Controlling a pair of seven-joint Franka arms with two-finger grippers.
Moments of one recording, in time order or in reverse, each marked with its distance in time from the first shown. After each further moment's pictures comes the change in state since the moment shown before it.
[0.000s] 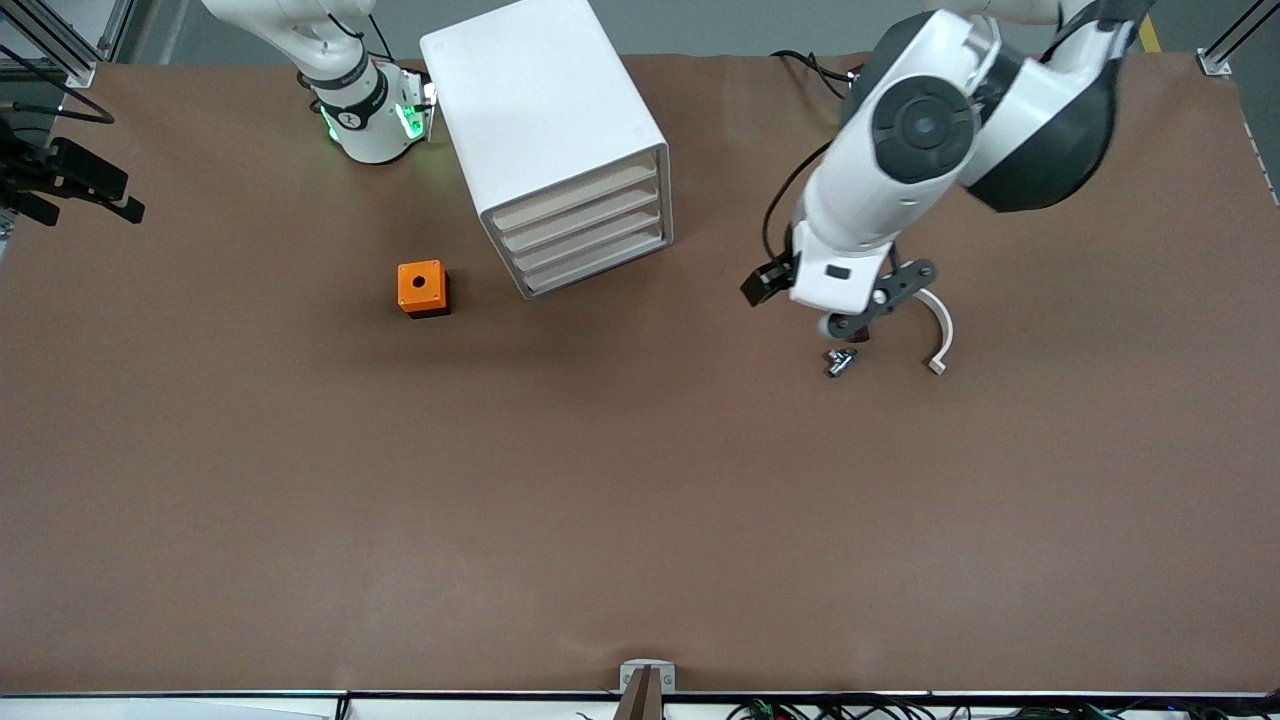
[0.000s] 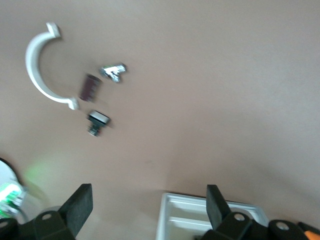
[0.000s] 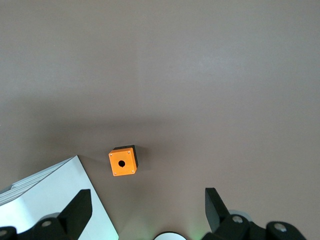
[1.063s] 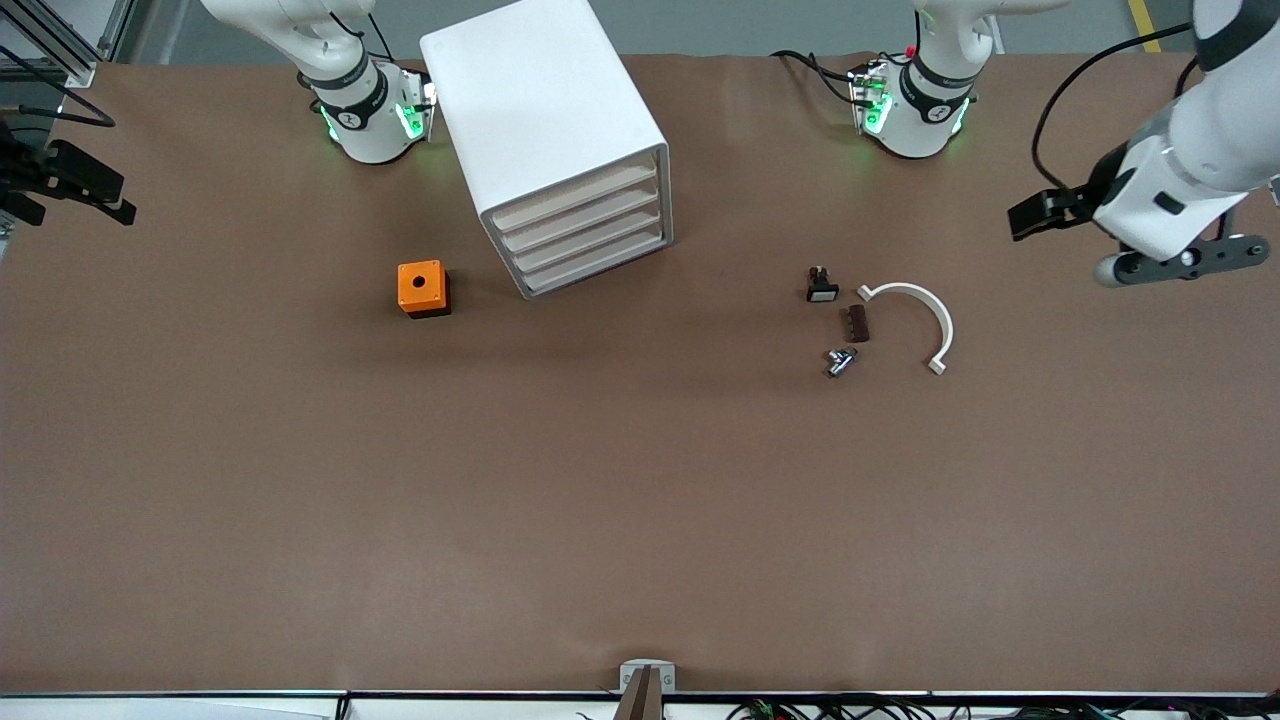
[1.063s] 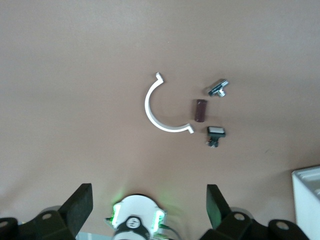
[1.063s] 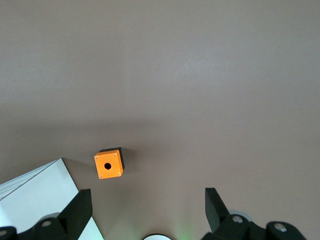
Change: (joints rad) left arm 0.289 -0.278 0.145 -0.166 0.074 -0.197 0.851; right arm 0.025 -0.001 -0.010 -0.003 -0.066 0.012 -0.003
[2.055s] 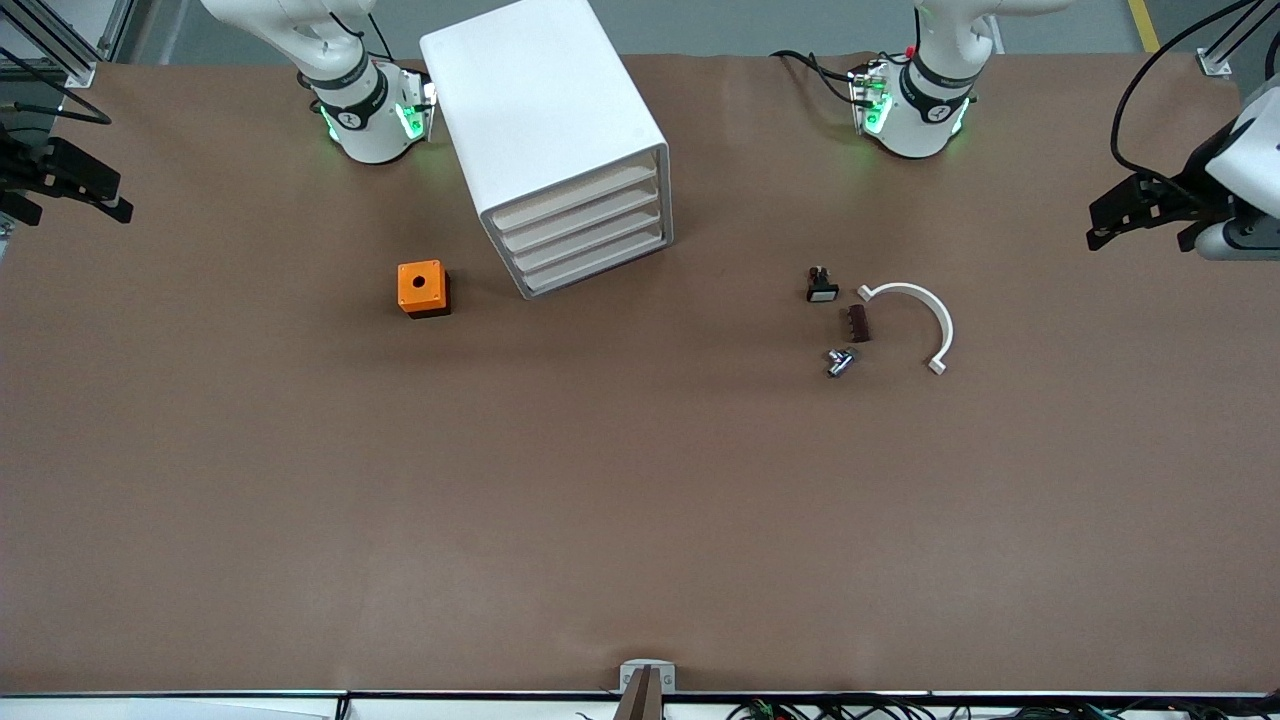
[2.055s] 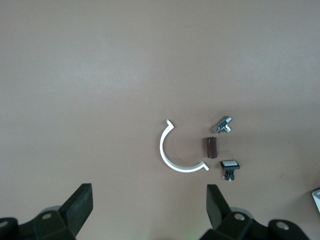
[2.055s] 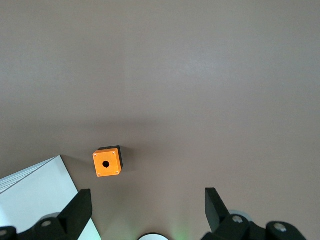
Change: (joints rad) left arm -0.055 -0.080 0.144 -0.057 0.000 0.221 0.222; right arm -0.001 -0.001 -0.007 -0.001 0.002 -0.002 -0.031
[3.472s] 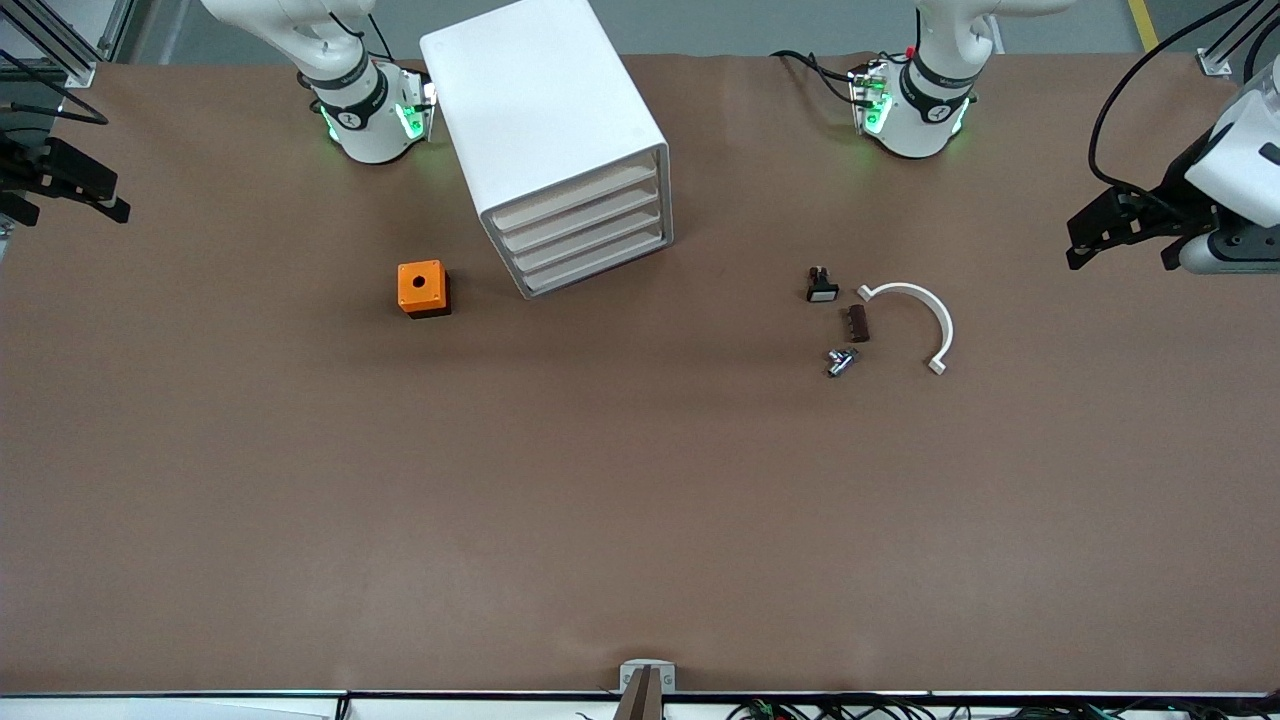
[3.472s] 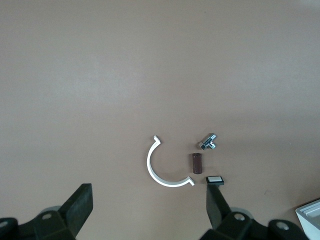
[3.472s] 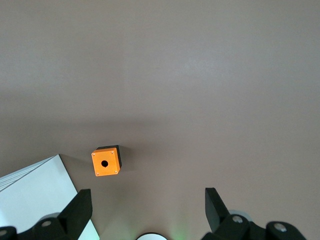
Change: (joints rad) left arm -0.026 0.064 -0.042 0.098 0.000 0.003 -0.087; right arm -0.005 0.000 -0.002 -0.003 0.000 0.000 -0.012
